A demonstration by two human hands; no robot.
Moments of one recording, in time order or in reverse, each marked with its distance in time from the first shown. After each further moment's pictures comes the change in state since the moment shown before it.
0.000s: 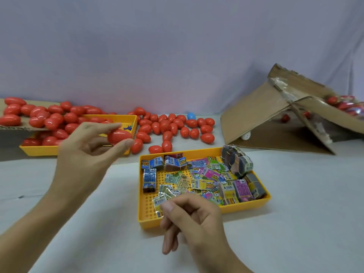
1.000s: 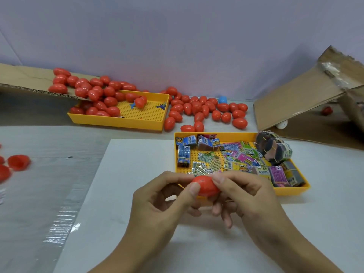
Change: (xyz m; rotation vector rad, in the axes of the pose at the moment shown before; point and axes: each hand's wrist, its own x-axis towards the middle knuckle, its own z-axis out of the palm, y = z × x) left_hand -0.124 0.042 0.032 -0.450 -0.061 -0.333; right_hand -0.003 -0.015 -0.017 -0.177 -0.059 0.038
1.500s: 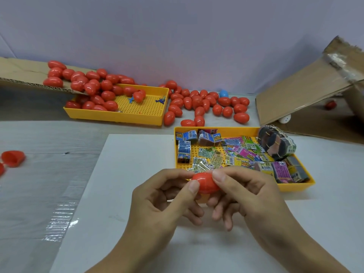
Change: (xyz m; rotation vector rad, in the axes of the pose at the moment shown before) left_hand -0.004 0.001 -0.001 -0.057 -0.032 -0.062; right_hand -0.003 -0.004 0.001 0.032 -0.012 0.035
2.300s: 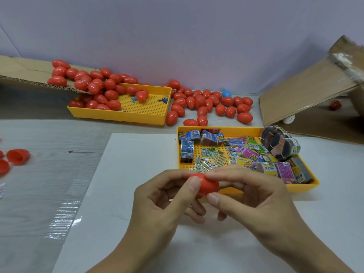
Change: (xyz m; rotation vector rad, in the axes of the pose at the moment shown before) left_hand 0.001 0.003 0.000 -0.014 -0.005 -0.006; right_hand -0.004 0.000 -0.001 -0.168 -0.074 -0.206
